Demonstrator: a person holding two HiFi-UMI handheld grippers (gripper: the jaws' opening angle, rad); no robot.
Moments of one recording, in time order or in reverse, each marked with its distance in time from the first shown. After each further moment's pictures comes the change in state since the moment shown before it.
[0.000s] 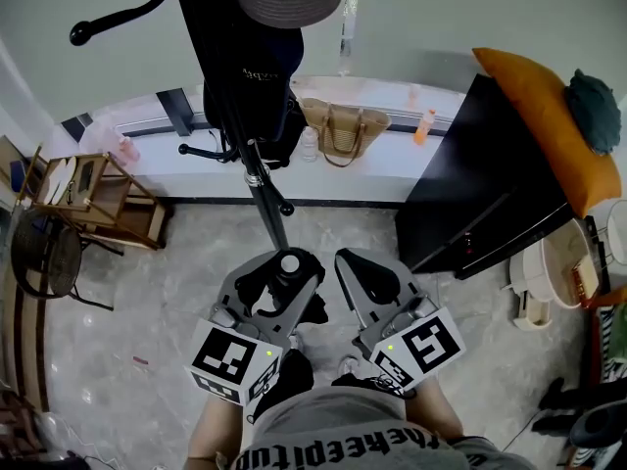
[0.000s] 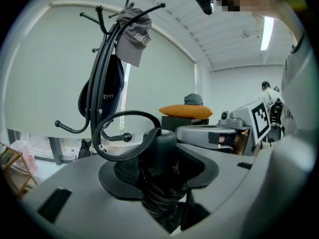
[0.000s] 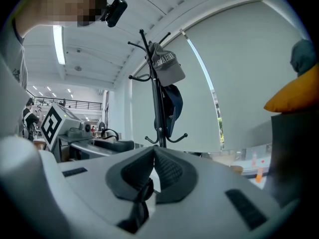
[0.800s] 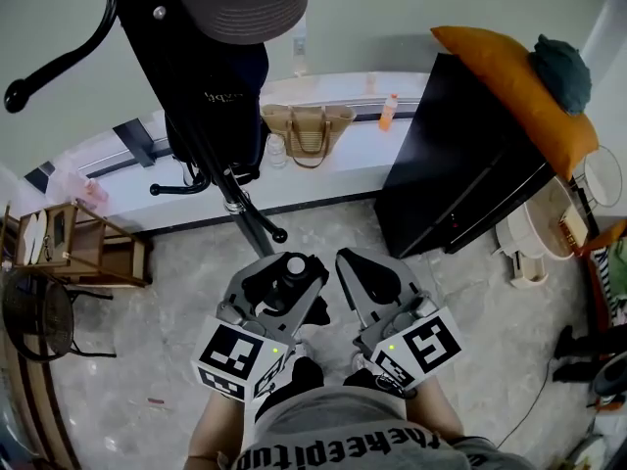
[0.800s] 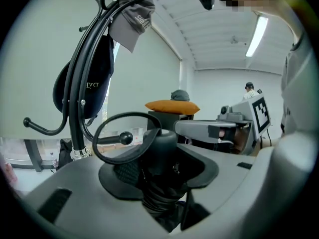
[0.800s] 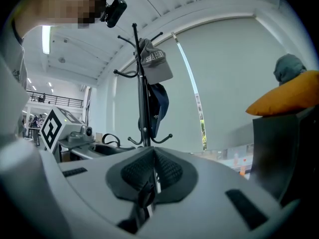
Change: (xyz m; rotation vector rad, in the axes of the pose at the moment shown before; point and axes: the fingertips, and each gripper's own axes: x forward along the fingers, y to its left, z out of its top) left arm 0.038 0.023 -0.003 0.051 0.031 -0.235; right arm 0.022 -0.021 -0.001 0.018 -0.011 -0.226
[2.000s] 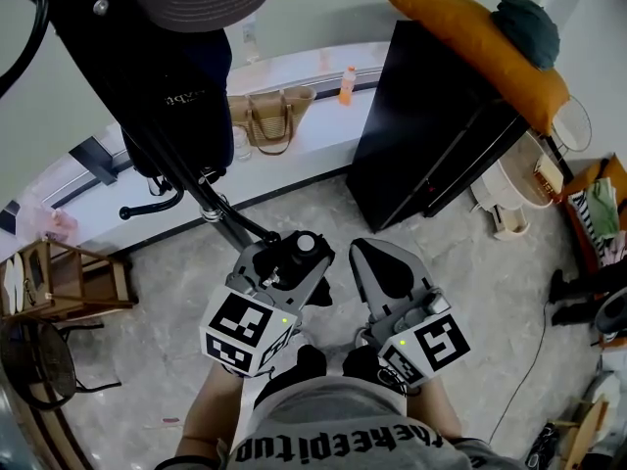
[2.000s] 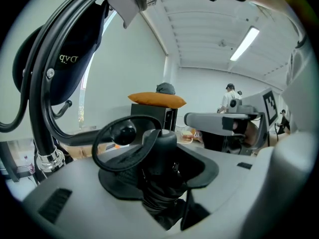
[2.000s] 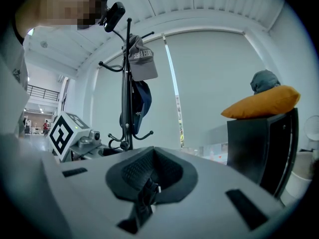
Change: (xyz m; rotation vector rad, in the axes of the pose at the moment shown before) left arm 0.047 0.004 -0.015 0.035 0.069 -0.259; right arm -0.014 -0.020 -0.009 0.007 0.031 -0.272
